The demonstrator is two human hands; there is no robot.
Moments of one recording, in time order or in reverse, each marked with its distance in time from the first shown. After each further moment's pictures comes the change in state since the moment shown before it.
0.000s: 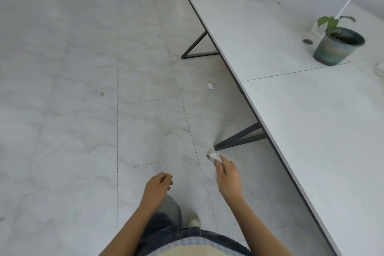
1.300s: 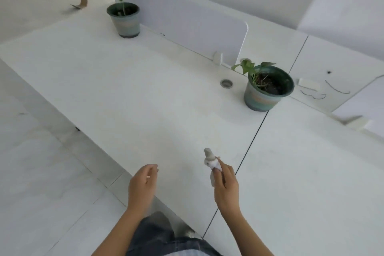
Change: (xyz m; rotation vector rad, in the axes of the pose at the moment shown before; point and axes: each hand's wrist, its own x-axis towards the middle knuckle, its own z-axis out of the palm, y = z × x) left_hand 0.443 0.431 0.141 0.332 -0.296 0.530; right_hand 0.450 -0.080 -0.155 0.411 0.707 0.210
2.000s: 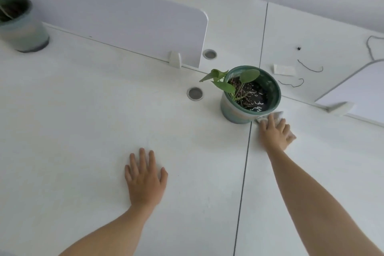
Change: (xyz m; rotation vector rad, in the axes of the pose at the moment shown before) left_hand 0.191 0.048 0.098 0.923 -0.282 0.322; right_hand 0.276 0.055 -0.123 -0.770 0.294 0.621
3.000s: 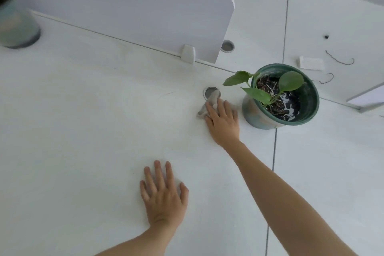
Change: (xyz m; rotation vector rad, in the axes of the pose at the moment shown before) left_hand 0.005 -0.009 0.025 -0.014 0.291 0.022; right_hand -0.057 -0.153 0.073 -0.249 -0.107 -0.654
